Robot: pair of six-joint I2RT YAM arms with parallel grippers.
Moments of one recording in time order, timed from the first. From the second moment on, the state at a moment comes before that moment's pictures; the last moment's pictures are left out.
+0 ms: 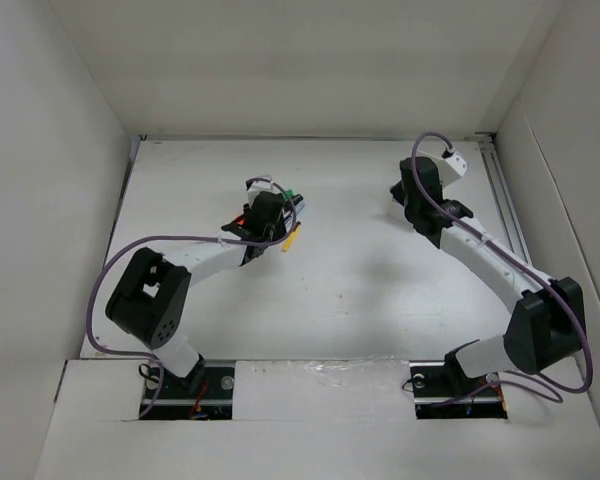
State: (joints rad) left arm -0.58 1.61 0.93 -0.05 -0.38 -0.55; right arm 0.40 1.41 1.11 -0.22 0.58 0.91
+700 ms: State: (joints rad) left arm -0.30 1.60 0.86 0.05 -0.23 -0.81; right arm 0.40 1.42 1.10 -0.17 0.49 0.88
